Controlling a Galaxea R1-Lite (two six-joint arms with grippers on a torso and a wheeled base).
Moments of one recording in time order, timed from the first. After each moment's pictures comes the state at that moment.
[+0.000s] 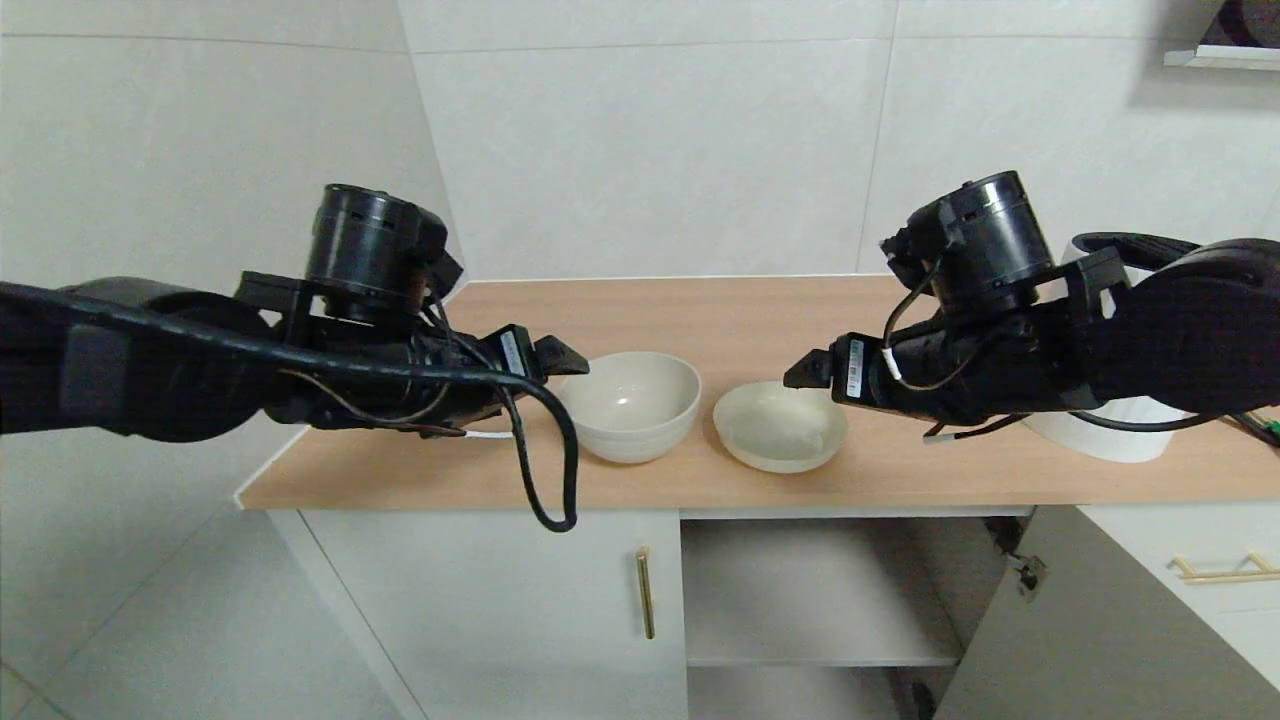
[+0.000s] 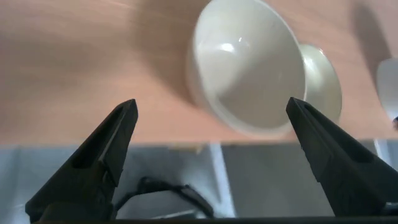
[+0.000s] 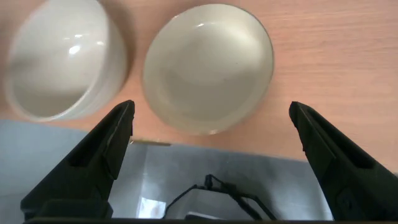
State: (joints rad) left arm -0.39 1.79 -1.27 0.08 -0.01 -0.61; right arm 0.60 1.82 -1.42 0.20 -0.21 0.51
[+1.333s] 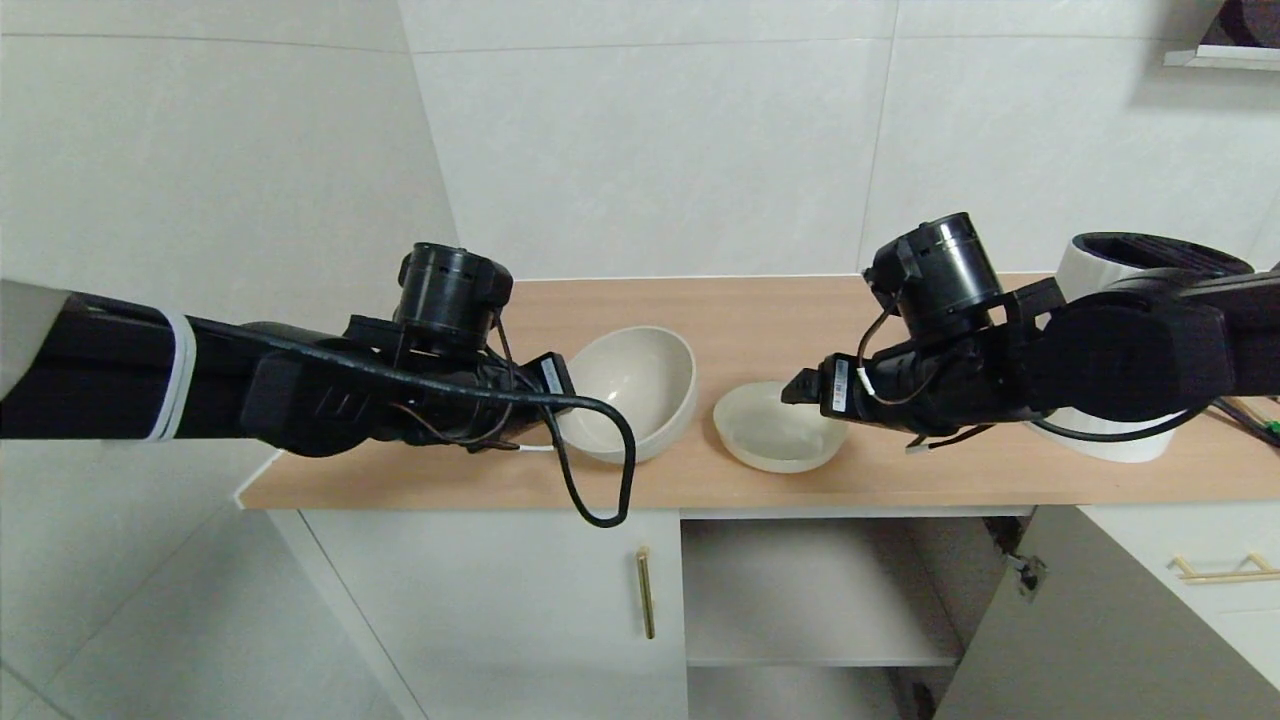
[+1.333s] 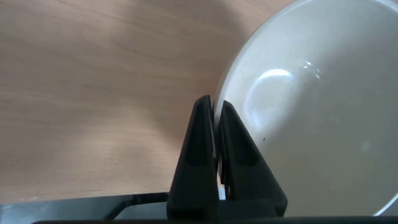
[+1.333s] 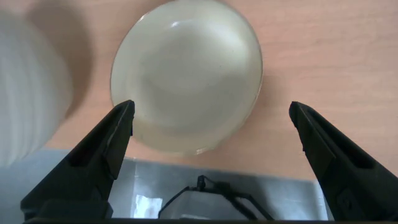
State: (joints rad) left arm -0.40 1.92 -1.27 -0.03 0.03 -0.64; right arm 0.56 1.90 -1.43 0.18 -0.22 0.51
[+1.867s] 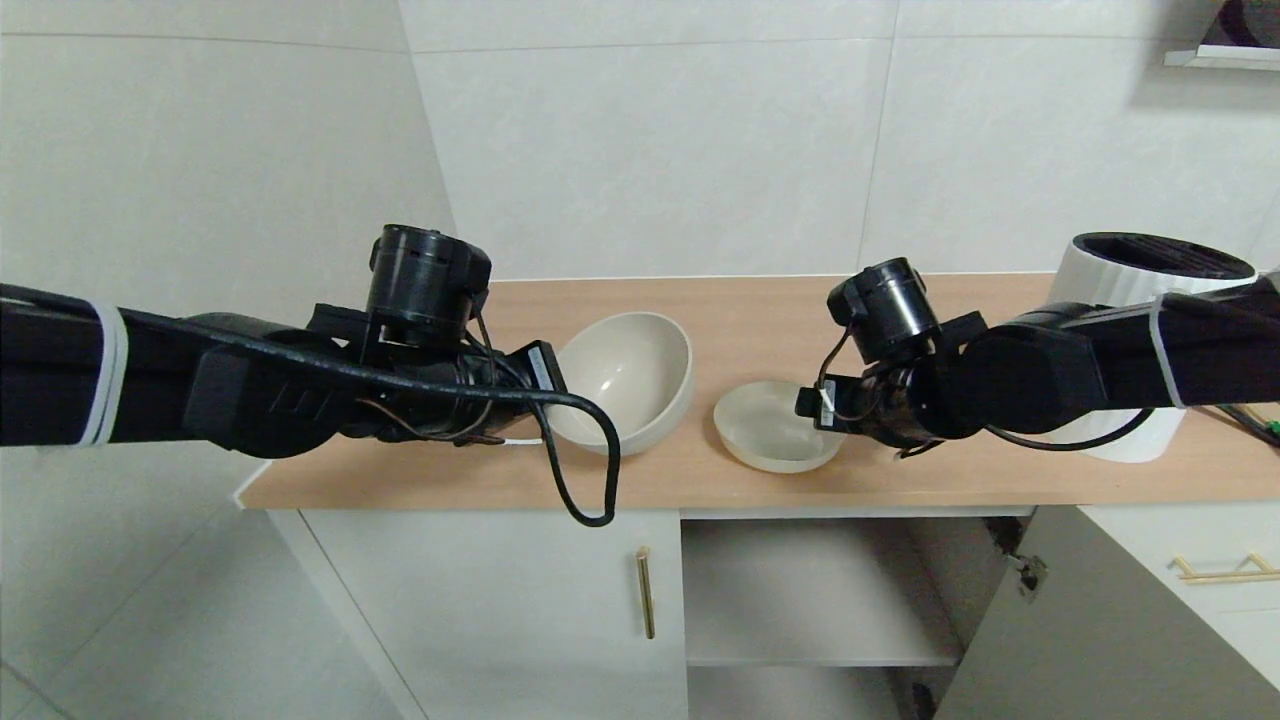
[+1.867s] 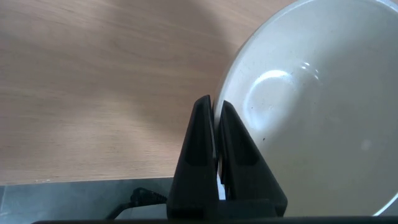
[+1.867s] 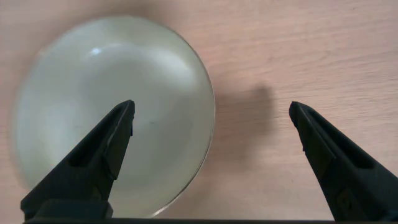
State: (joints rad) left arm -0.40 1.87 -1.25 -0.03 0.03 -0.64; right arm 0.56 2.03 -1.49 0.17 -0.44 0.50
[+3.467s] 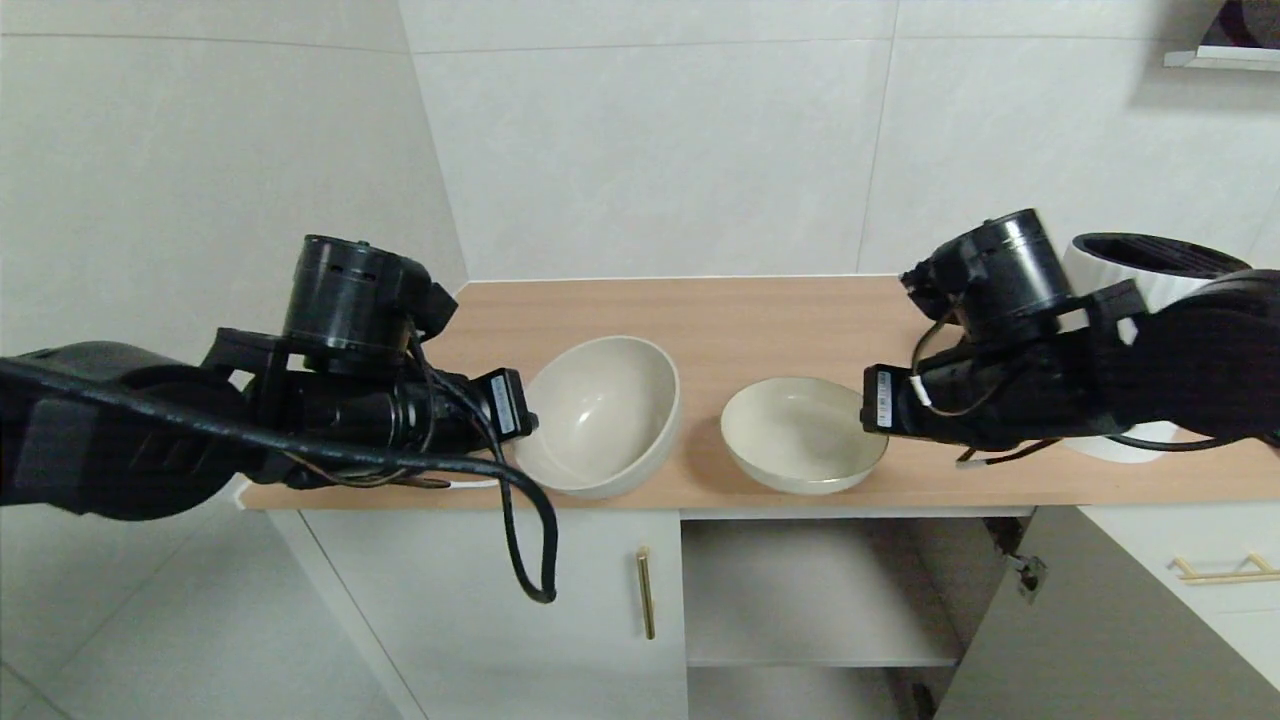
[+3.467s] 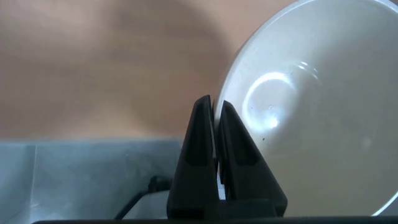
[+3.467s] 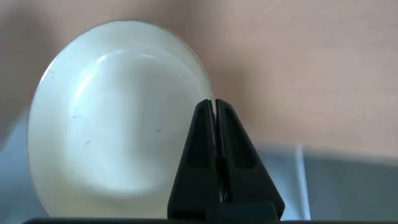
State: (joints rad) left arm -0.40 1.70 -1.07 -0.03 -0.01 -0.54; right arm 0.54 1.76 -1.29 0.19 -0.17 0.44
